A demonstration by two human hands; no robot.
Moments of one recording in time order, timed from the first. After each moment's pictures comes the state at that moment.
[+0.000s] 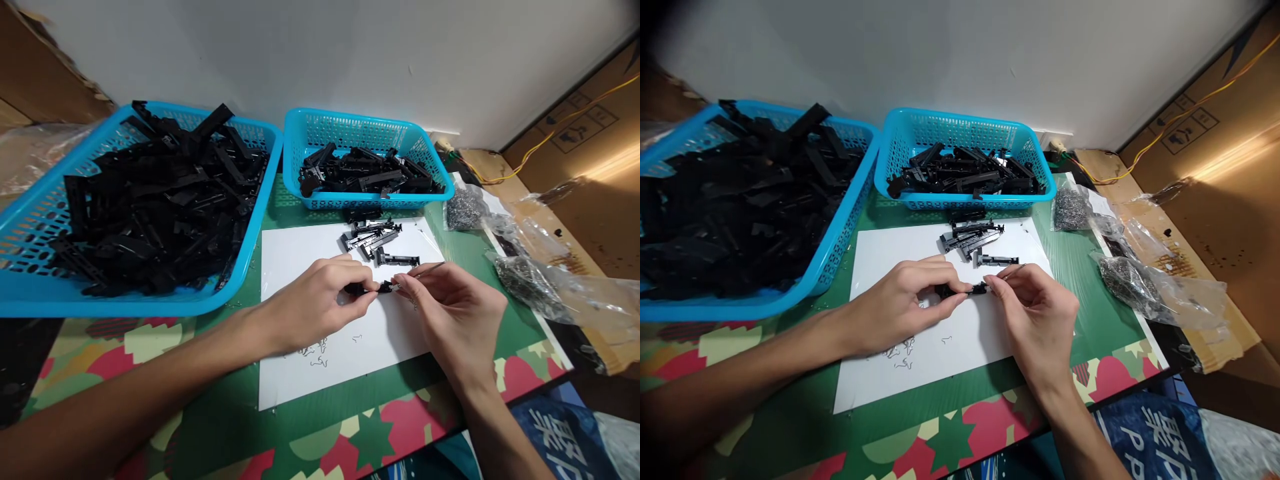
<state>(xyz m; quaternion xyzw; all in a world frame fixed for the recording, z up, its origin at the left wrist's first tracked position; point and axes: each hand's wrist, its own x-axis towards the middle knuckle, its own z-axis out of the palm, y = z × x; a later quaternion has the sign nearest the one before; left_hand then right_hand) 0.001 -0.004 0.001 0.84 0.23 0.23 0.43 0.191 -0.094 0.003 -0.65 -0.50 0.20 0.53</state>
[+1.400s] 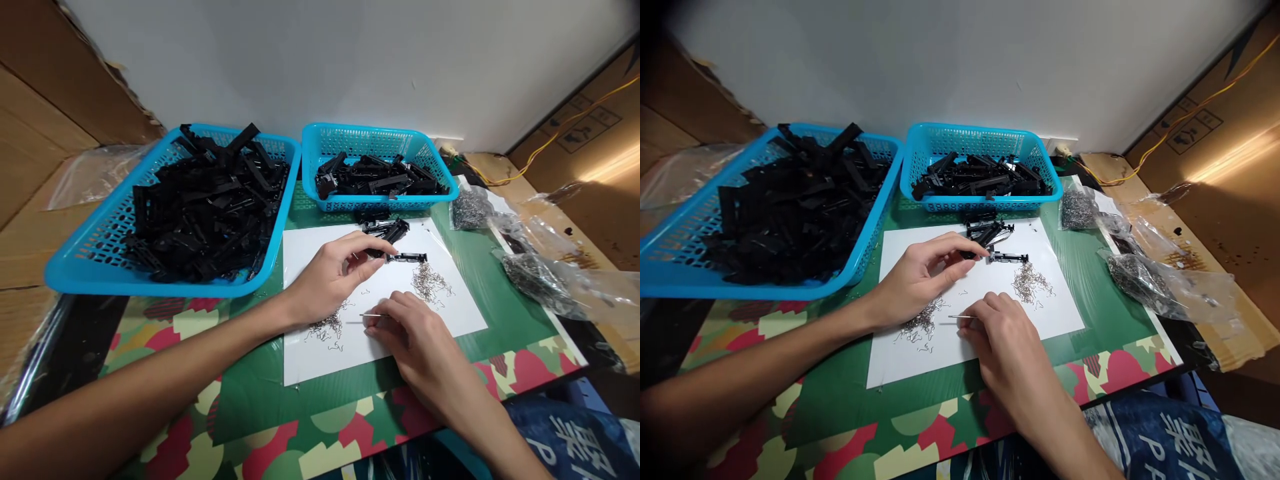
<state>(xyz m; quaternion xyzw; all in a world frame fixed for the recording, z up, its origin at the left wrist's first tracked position) 0.002 -0.003 0.002 0.76 0.27 0.31 0.51 0.168 -0.125 0.005 -0.61 -0.69 0.32 0.21</state>
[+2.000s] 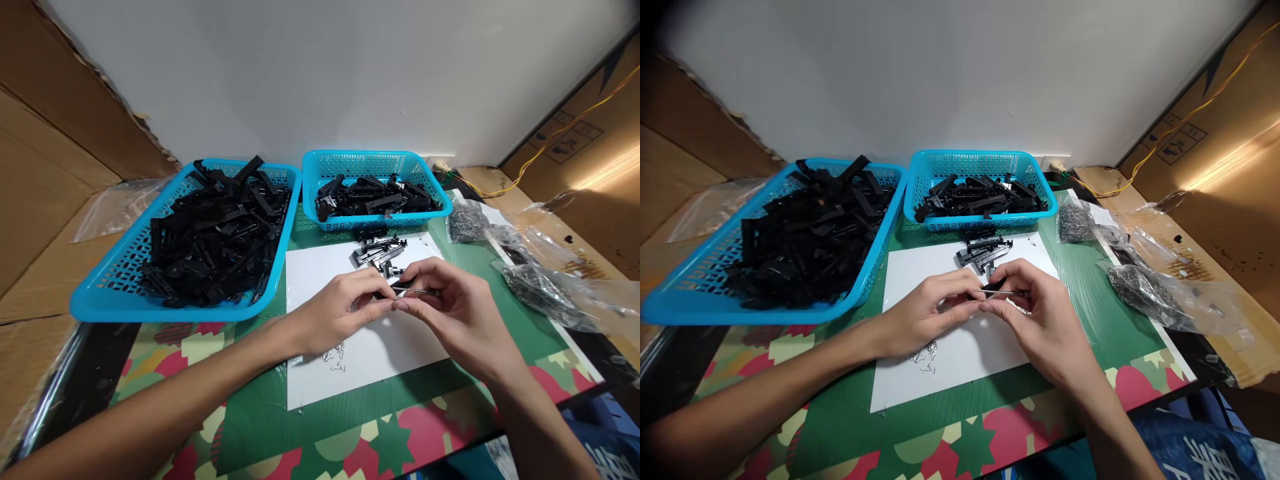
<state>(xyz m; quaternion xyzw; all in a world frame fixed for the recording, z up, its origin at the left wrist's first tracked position) -0.002 -0.006 0.007 0.80 0.22 0.21 0.51 0.204 -0.086 0.023 -0.55 -0.56 0.41 0.46</state>
